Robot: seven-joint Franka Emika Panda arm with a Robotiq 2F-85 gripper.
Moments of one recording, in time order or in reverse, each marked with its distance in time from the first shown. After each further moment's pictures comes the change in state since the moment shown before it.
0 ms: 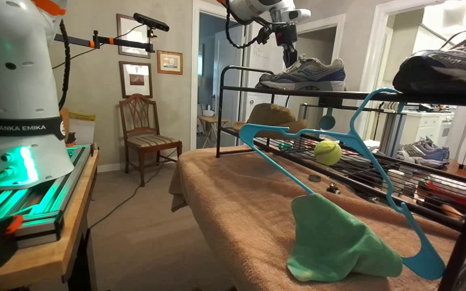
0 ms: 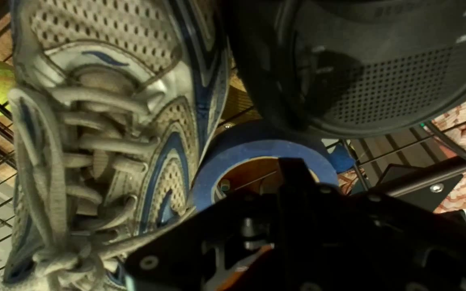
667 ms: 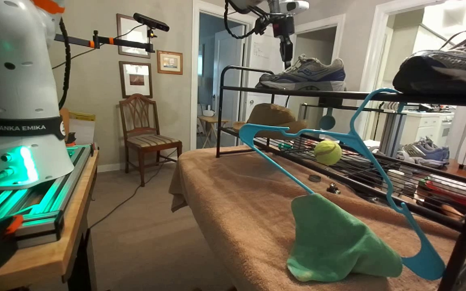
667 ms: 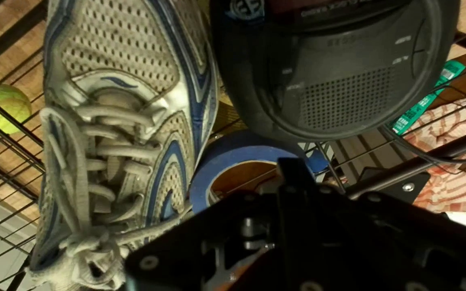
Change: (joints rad) arm -0.018 -0.041 0.029 0.016 0.053 -0.080 -0.010
